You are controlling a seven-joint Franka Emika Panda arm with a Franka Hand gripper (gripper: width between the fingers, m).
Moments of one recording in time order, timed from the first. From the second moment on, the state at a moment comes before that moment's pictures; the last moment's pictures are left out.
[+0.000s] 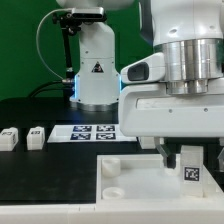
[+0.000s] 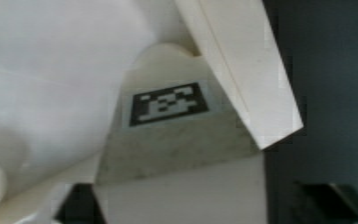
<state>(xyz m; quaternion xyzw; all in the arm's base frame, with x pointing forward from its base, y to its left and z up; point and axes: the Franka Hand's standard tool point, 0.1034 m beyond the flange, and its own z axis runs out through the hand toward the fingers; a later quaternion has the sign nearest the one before) 0.650 0.114 0.073 -0.96 0.24 -0.09 0.05</state>
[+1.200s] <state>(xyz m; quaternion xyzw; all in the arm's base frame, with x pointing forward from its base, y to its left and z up) 0.634 0.101 0.067 -0.59 0.80 0.01 0.10</state>
